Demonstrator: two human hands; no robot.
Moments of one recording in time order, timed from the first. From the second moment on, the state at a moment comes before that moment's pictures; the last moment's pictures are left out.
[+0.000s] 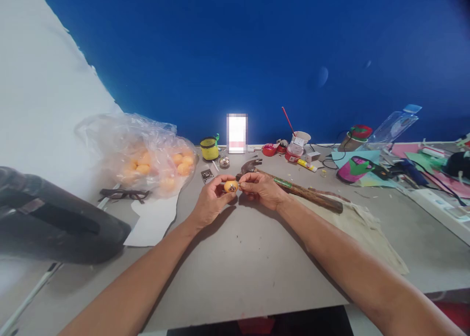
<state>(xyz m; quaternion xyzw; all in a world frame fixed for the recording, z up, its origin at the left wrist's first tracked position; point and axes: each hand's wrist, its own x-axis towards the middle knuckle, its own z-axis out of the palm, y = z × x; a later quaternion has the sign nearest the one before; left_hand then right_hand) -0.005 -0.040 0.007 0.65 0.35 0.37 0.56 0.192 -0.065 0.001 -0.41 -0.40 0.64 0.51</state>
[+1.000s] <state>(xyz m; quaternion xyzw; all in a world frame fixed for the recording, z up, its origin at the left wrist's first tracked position) -0.007 -0.036 -0.006 0.71 0.33 0.38 0.50 0.194 -0.063 -0.002 -0.43 -0.46 0.60 0.49</state>
